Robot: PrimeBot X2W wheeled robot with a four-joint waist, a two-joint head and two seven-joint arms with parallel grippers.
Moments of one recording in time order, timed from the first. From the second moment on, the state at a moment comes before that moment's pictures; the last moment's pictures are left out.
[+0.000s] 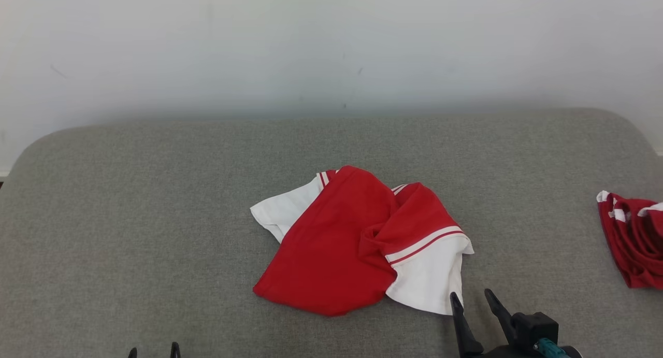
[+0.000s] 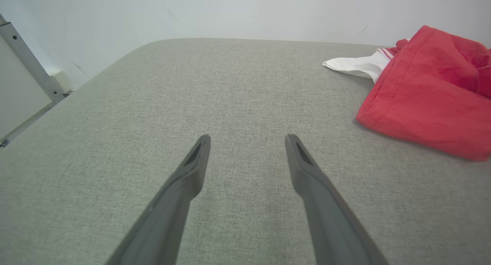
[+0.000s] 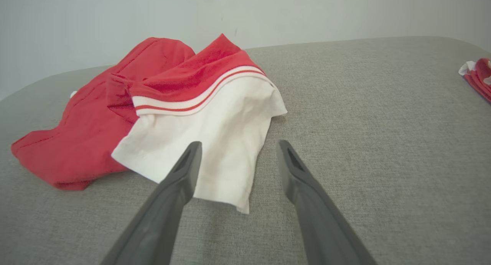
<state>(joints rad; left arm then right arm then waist) 0.10 0.05 0.09 0.32 -0.10 -0.04 -0.26 -0.11 -0.05 0.06 0.54 0.13 0.13 -0.26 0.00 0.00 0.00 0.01</state>
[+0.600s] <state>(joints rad) 0.03 0.05 0.02 0.32 -0.13 -0.03 -0.26 -0.22 -0.05 -0.04 0.71 0.09 0.13 -0.27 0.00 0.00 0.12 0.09</state>
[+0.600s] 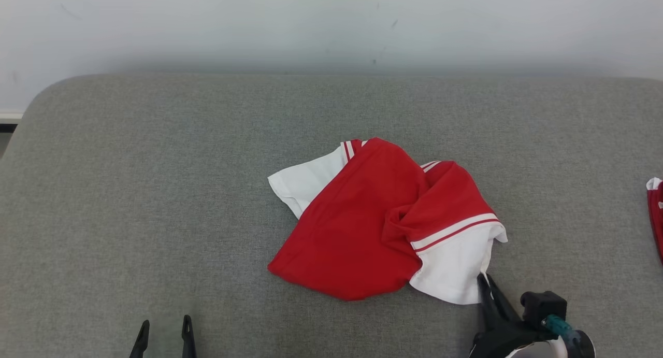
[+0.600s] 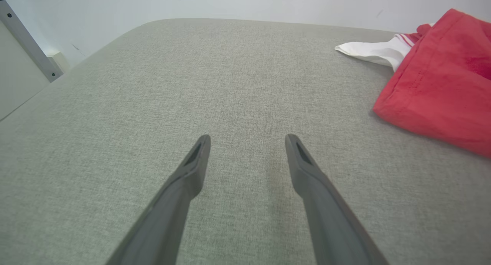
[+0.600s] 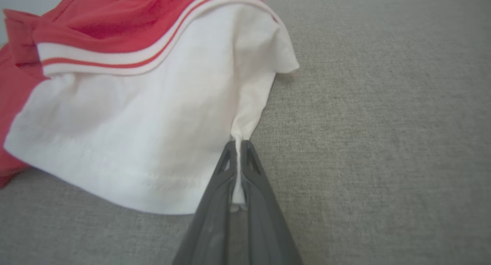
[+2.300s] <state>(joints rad) 0.02 0.05 -0.08 0.35 -0.18 -0.03 -0.26 -0.38 -0.11 0.06 0.60 0.11 0.13 -0.26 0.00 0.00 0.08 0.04</state>
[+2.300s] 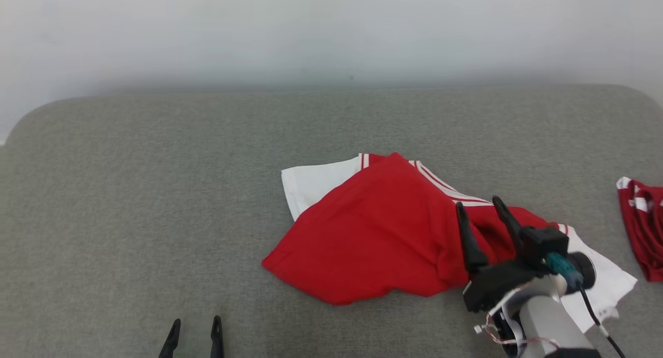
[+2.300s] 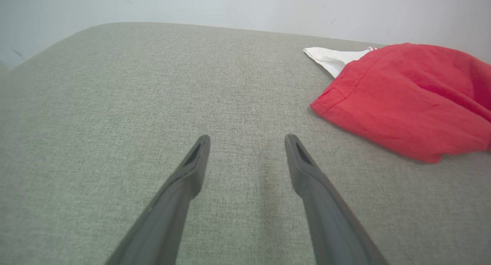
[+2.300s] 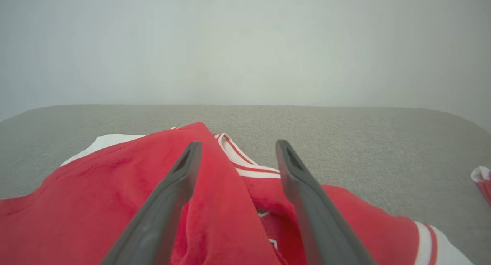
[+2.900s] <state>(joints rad) -0.02 0.05 -0.13 0.35 -0.21 -0.02 -0.26 -0.74 -0.19 0.21 0.97 0.18 0.13 -0.19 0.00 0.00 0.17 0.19</state>
